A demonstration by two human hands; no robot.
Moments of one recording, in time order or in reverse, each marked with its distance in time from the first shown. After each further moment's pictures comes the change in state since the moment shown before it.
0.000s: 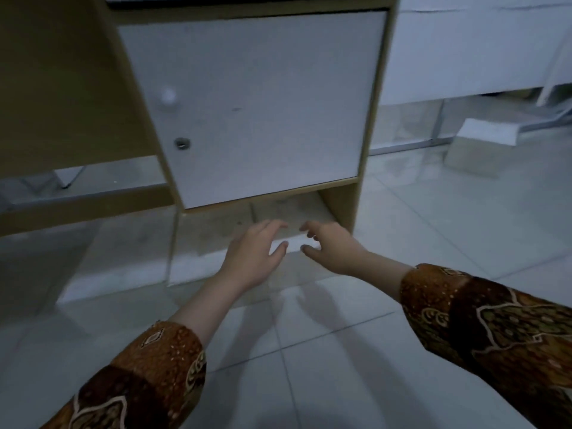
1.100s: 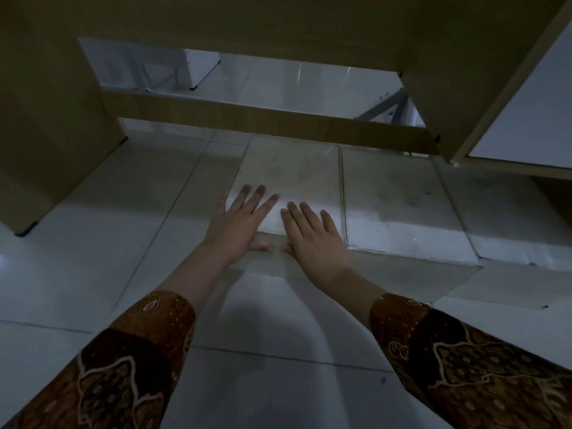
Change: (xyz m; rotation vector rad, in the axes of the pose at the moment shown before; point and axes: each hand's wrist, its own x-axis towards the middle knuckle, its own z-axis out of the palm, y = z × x) left_hand -0.128 -0.364 -0.018 0.412 -0.270 -0.388; right_hand 0.133 -0.229 0.289 -0.481 -0.112 -0.464
